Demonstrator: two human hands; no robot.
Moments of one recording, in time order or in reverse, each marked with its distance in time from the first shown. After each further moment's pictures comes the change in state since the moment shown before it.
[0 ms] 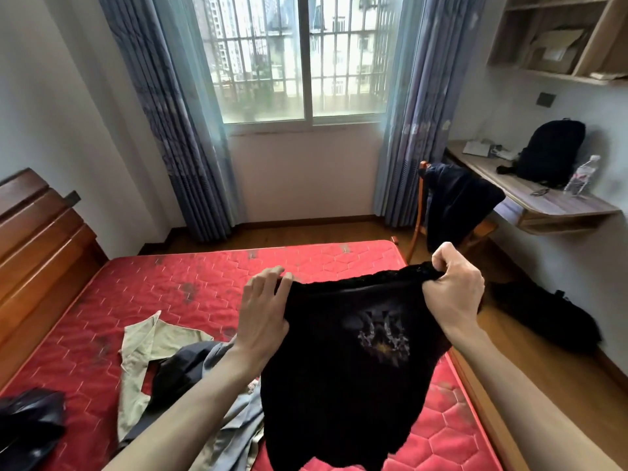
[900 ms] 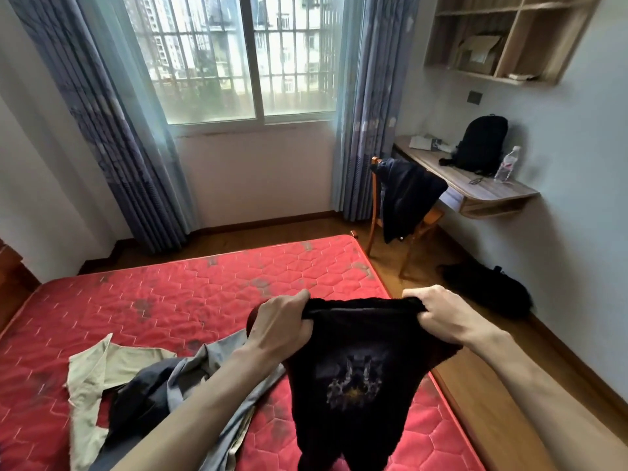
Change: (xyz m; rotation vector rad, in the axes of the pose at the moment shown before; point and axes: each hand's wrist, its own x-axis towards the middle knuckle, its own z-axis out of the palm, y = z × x) left_hand 0.020 0.062 0.000 -0.367 -0.236 0.167; right_hand -0.008 0.052 -0.065 -0.302 -0.918 -0.029
